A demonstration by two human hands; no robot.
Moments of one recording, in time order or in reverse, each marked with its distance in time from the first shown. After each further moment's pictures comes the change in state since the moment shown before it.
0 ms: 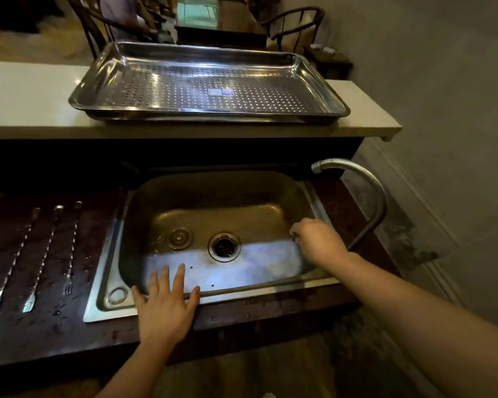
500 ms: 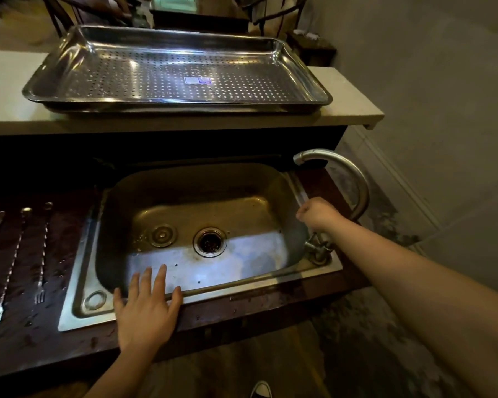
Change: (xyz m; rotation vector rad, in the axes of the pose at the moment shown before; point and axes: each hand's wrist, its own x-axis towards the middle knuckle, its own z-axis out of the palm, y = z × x) left_hand 0.001 0.000 0.001 0.004 0.117 -0.007; right_hand 0.027 0.043 -0.024 0.538 -0.173 0.471
